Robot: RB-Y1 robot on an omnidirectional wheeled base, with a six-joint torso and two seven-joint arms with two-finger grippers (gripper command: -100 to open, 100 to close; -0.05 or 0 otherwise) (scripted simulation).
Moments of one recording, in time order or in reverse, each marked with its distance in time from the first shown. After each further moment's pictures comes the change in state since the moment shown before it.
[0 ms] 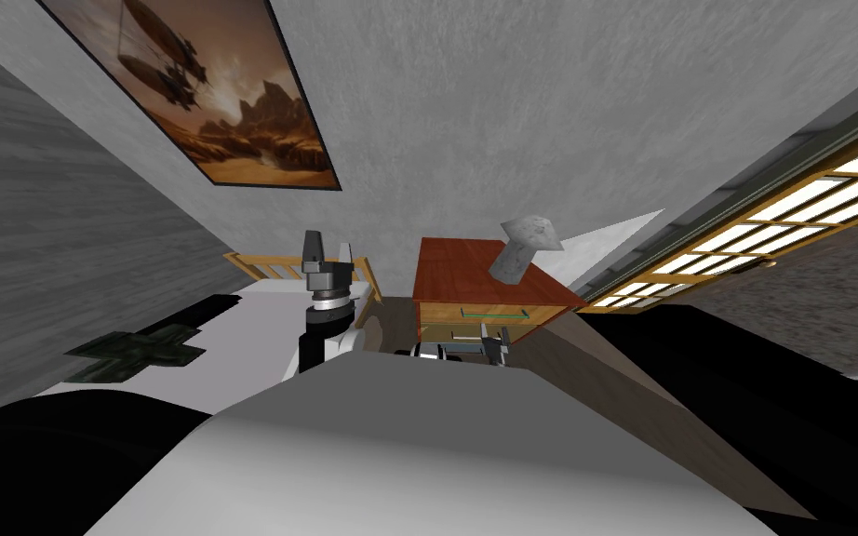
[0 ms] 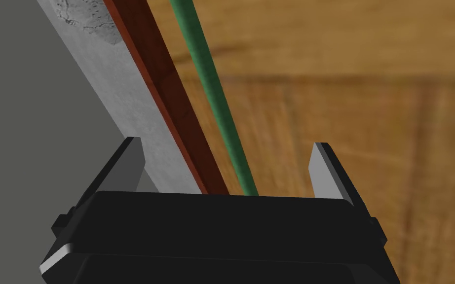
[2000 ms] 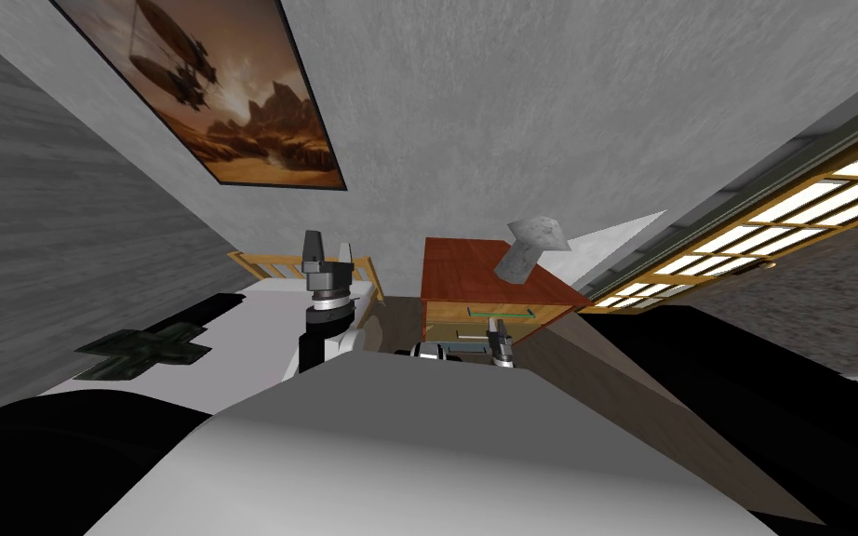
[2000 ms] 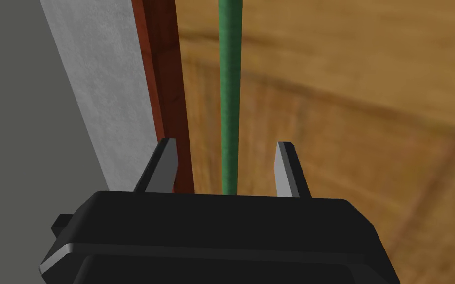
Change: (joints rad) left arm 0.000 0.000 0.000 0.000 0.000 0.000 0.000; right arm -0.031 -0.019 -0.037 -0.051 0.000 0.073 0.248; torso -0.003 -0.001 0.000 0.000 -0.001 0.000
